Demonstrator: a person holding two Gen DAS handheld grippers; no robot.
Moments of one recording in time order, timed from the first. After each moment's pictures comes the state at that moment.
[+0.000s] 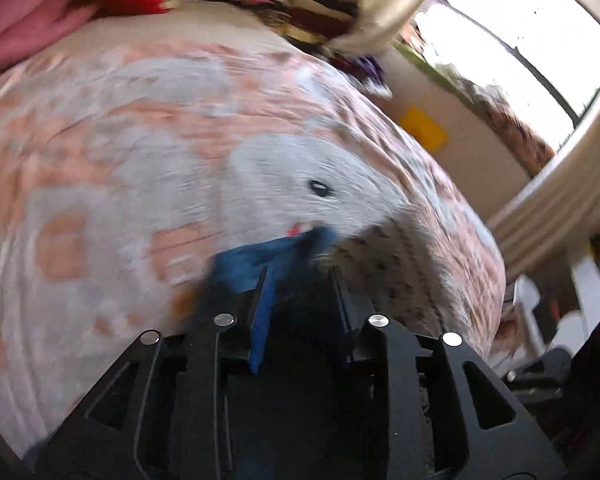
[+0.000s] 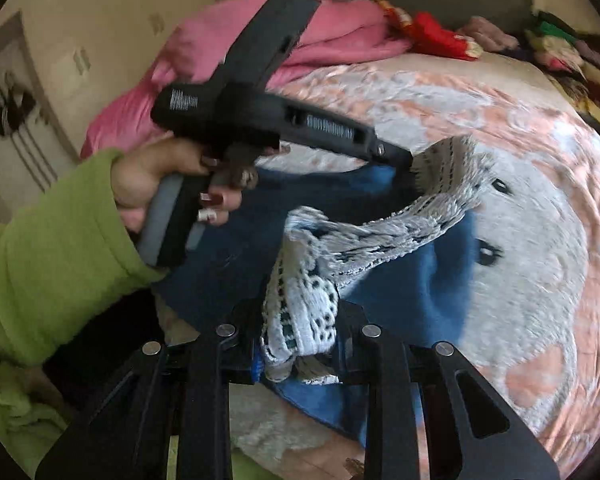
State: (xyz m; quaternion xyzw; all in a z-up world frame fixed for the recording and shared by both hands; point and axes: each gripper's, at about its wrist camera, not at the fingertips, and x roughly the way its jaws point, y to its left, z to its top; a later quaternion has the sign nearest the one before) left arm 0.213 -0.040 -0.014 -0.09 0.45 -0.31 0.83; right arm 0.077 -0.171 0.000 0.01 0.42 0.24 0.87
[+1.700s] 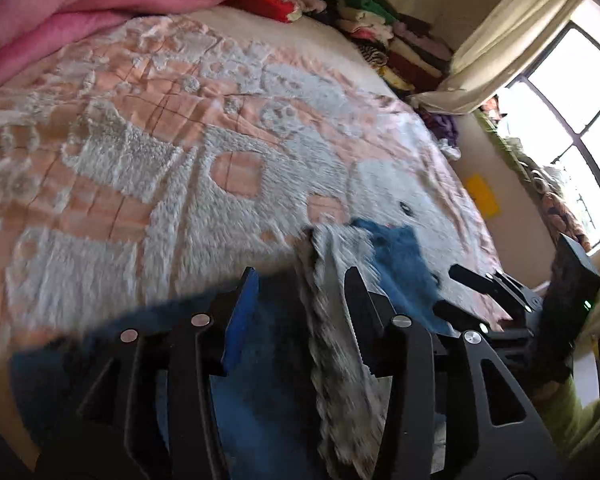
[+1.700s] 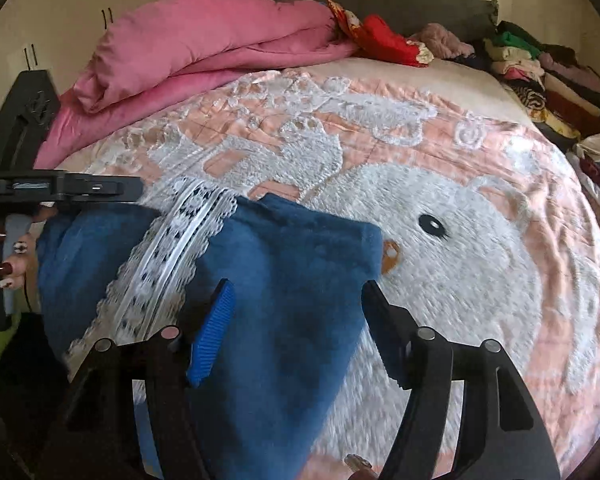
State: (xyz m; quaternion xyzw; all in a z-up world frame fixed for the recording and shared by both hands) left arm 0.149 0.053 -0.003 -0.18 0.45 -0.18 0.86; right arm 0.149 -0.215 -0.013 -0.02 0.42 0.14 0.90
